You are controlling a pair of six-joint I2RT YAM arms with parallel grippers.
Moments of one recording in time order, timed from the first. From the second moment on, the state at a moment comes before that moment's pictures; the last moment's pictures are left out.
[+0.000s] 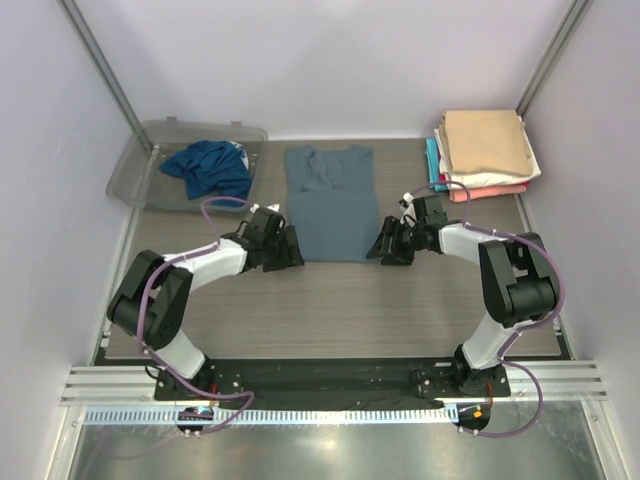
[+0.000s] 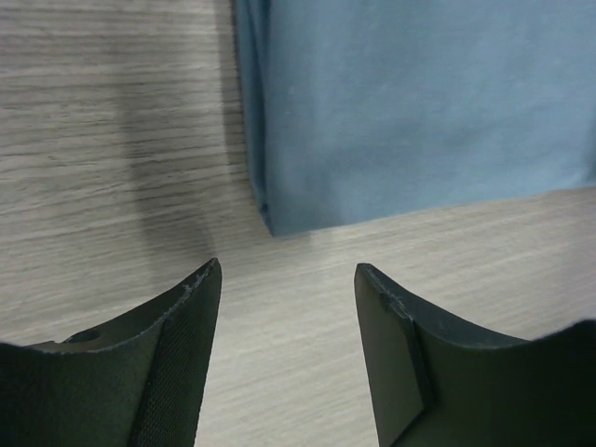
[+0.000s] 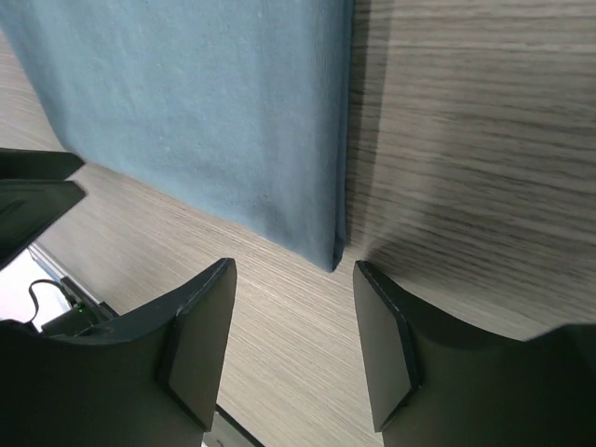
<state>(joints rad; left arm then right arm) -0.51 1.60 0.86 -0.17 0.07 -0.63 0.21 1.70 0.87 -0.18 -0.52 0.50</state>
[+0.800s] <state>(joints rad) -0.49 1.68 0.81 0.04 0.04 -0.66 0.21 1.75 0.87 -0.13 -0.54 0.50</state>
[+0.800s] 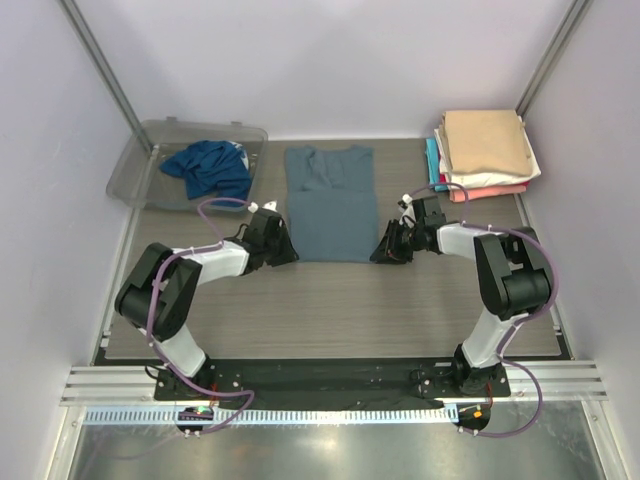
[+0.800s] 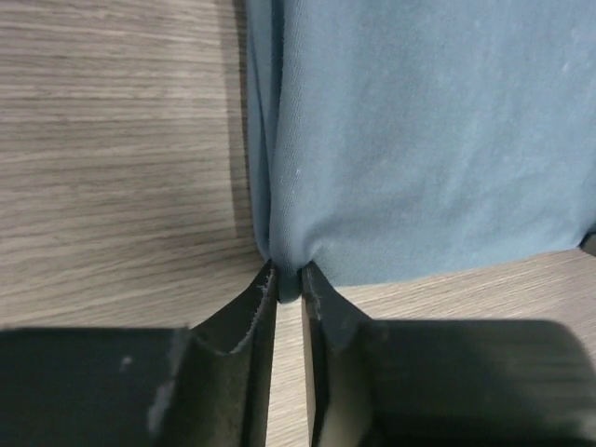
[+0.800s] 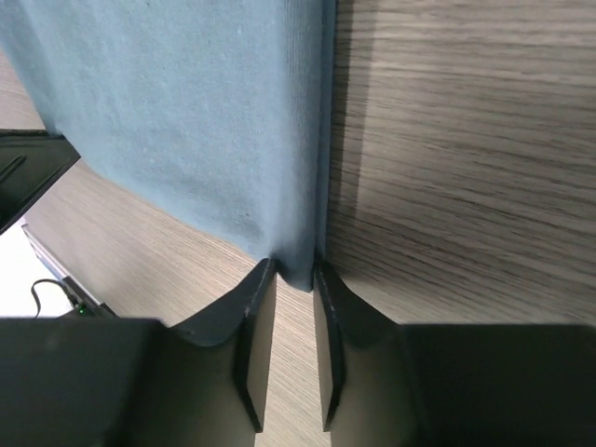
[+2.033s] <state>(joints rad) -1.17 0.86 0.80 -0.67 -0.12 -1.13 0.24 0.61 0.86 -0.95 -0.41 0.59</state>
